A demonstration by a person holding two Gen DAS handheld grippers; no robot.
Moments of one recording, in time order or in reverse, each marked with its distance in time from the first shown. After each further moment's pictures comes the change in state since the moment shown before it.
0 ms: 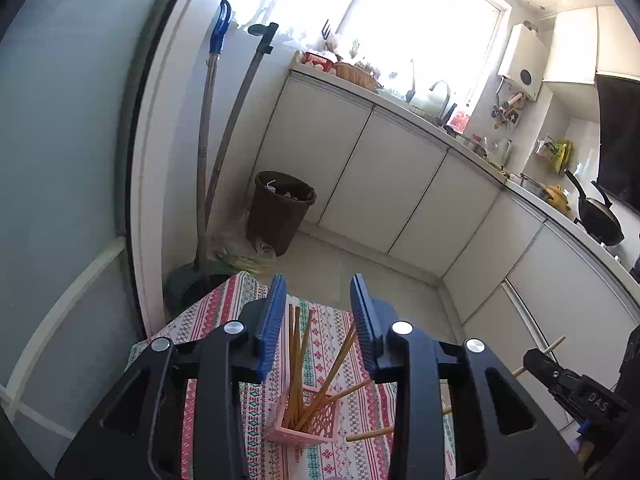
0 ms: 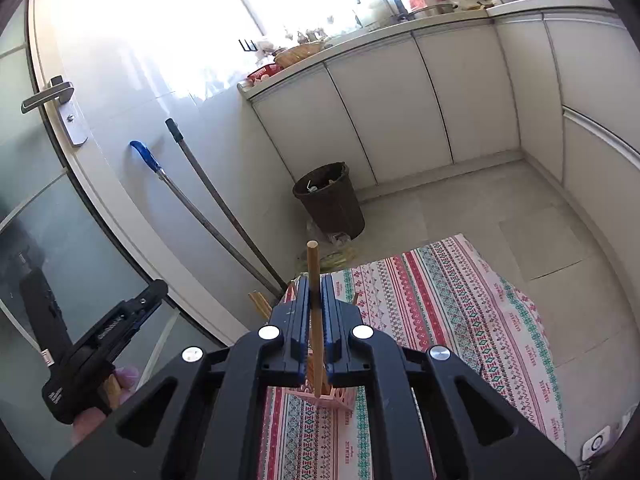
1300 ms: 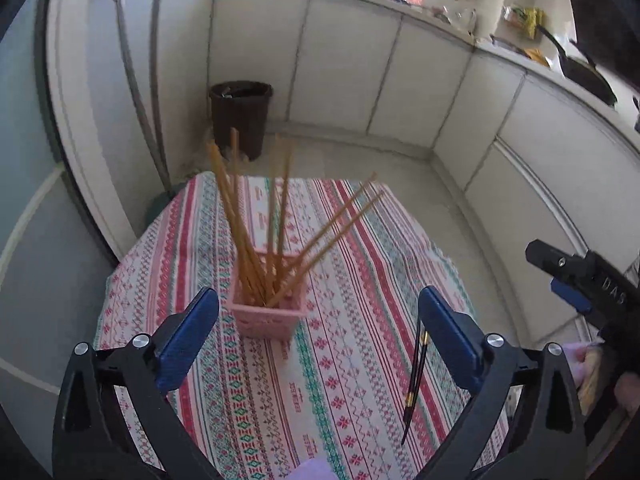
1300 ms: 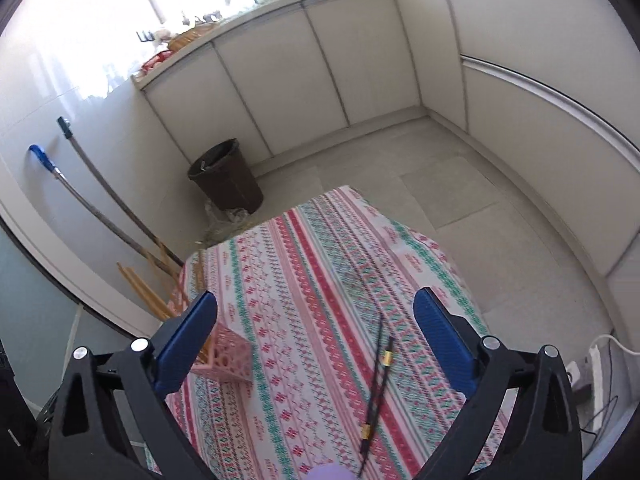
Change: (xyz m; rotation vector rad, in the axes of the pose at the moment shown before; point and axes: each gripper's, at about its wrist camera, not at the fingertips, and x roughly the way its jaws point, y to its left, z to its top) left arm 0.051 -0.067 -0.118 0.301 0.399 -0.012; right arm -0.012 -0.116 -0.055 0.166 0.111 -0.361
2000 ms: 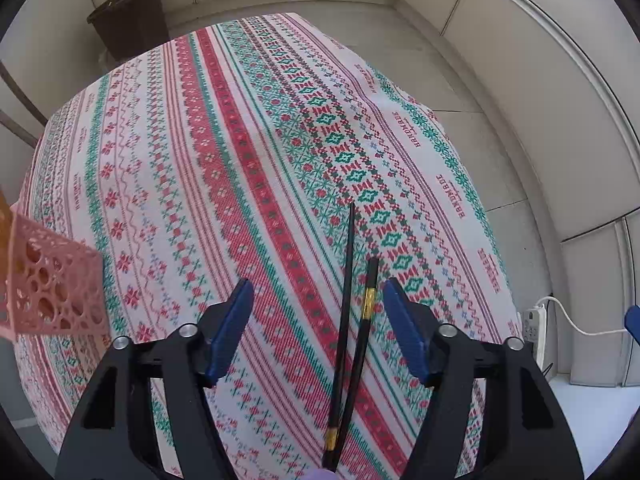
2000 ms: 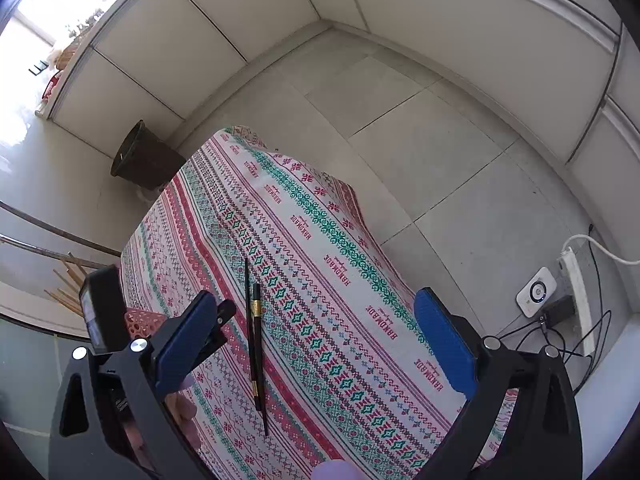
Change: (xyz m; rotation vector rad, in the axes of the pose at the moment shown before) left arm 0.215 -0.138 -0.040 0.189 0.462 -0.008; right arm 0.034 -0.153 -0.011 0.292 0.249 -0.051
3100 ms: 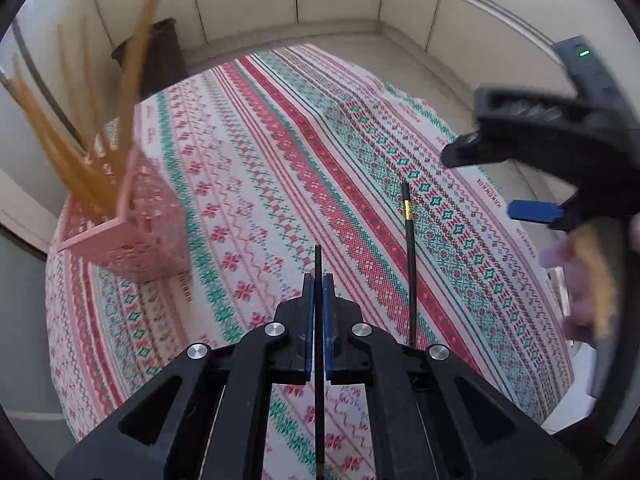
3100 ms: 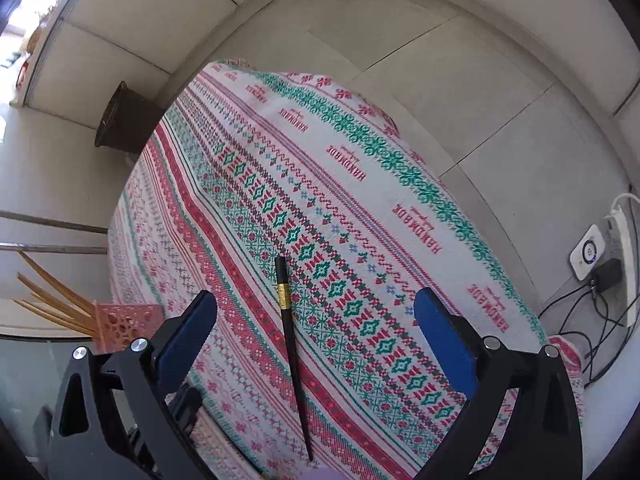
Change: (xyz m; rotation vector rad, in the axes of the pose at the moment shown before) left arm -0.075 0.042 -0.099 0.103 -0.177 0.050; right arm 0.117 0.061 -0.025 -0.025 0.162 -0.048
